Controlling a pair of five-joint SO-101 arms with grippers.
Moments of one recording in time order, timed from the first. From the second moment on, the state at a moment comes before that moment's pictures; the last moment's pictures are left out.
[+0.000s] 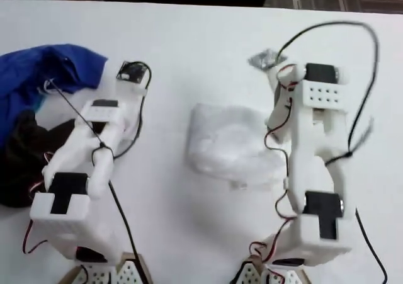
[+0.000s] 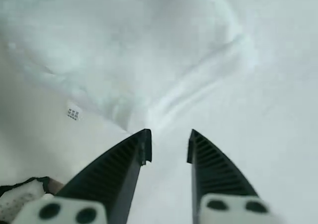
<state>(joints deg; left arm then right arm) -5.6 11.6 27.3 45.5 -8.5 1.8 2.6 -4.0 96.9 41.0</state>
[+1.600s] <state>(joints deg) -5.6 11.6 27.3 45.5 -8.5 -5.5 -8.7 37.1 77.8 38.1</state>
